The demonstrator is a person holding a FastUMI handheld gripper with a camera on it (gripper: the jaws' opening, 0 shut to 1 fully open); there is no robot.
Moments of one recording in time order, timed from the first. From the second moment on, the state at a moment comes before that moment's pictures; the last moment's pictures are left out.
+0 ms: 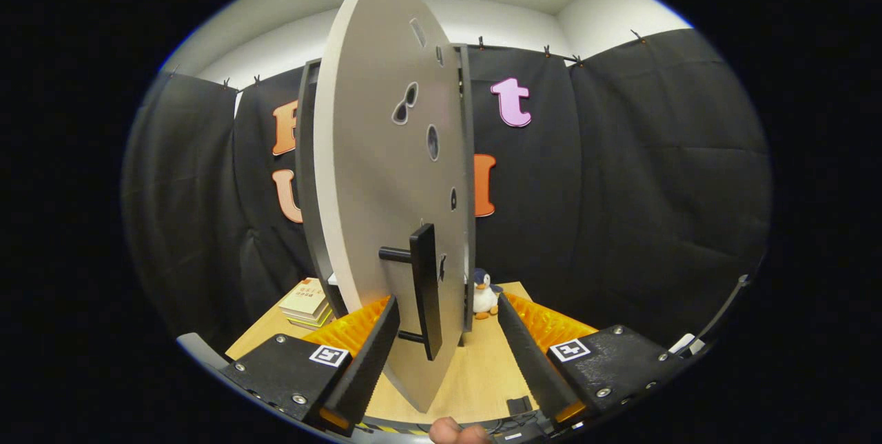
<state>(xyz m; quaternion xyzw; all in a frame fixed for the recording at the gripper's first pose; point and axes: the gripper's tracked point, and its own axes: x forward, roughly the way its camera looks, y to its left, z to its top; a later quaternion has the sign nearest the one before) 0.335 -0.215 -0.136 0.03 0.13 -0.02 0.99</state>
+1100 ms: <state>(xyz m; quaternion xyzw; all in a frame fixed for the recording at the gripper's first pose) 0.498 -0.023 -0.143 0.02 0.13 0.13 0.98</state>
